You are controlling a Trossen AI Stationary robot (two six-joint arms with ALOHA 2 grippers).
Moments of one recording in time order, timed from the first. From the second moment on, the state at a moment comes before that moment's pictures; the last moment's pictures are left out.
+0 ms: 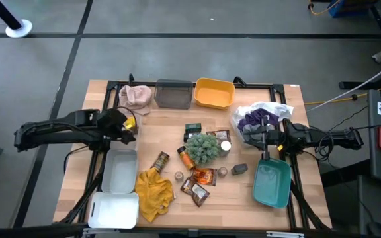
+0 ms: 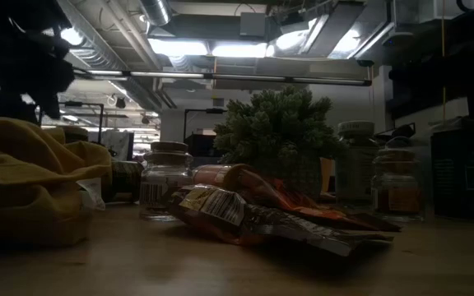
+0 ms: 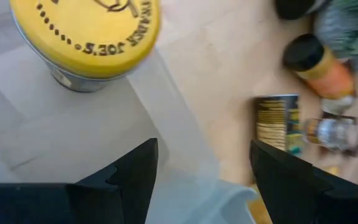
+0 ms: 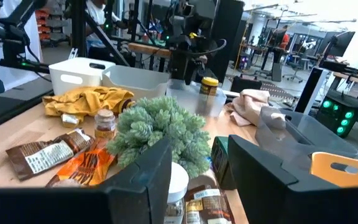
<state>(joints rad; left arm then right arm) 0.24 0.48 0.49 -0.96 0.09 -0.89 0.08 0.08 0.05 0.02 0.05 -0.18</state>
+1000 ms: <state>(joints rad) 0.24 0.38 0.54 -0.82 0.06 -0.79 0.08 0.08 0.05 0.17 0.30 0.12</state>
